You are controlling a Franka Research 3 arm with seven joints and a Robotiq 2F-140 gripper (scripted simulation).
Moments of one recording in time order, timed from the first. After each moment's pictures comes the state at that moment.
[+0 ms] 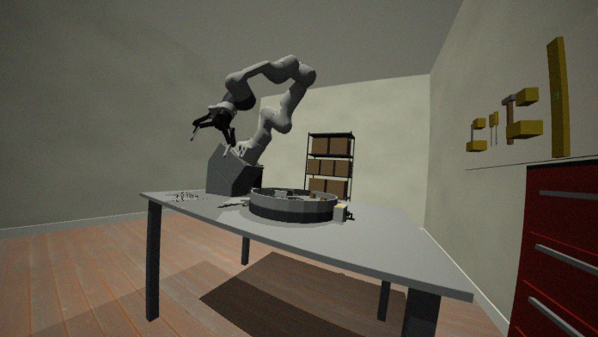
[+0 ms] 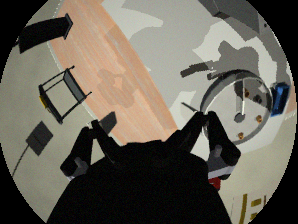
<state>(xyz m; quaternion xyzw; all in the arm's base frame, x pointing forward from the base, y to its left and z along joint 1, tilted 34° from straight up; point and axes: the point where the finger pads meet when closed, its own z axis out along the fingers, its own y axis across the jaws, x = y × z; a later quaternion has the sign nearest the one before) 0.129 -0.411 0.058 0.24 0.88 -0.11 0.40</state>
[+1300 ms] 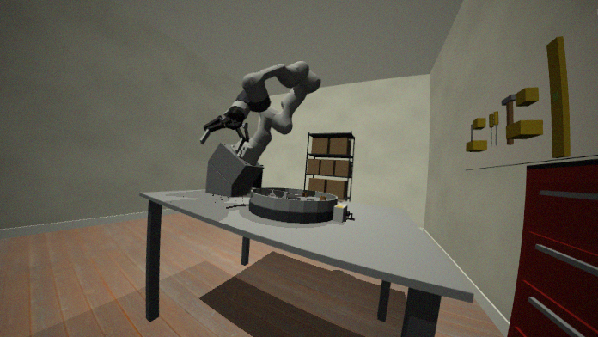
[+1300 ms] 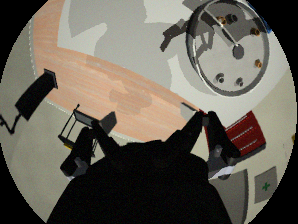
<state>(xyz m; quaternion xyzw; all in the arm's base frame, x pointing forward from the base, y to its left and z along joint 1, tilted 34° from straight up) 0.180 -0.413 0.097 0.49 0.77 -0.03 0.41</state>
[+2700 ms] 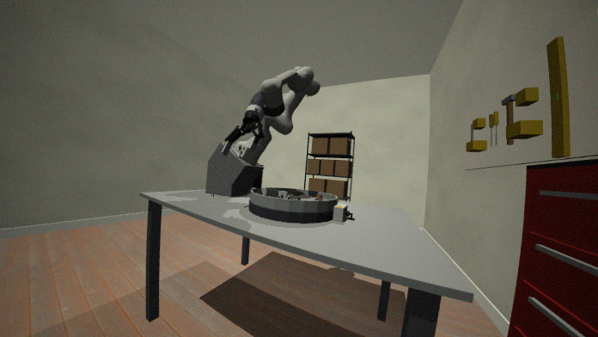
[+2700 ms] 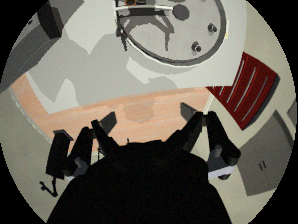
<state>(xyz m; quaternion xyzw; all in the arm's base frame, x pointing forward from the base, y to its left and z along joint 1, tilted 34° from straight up) 0.235 -0.369 0.122 0.70 0.60 0.10 0.38</state>
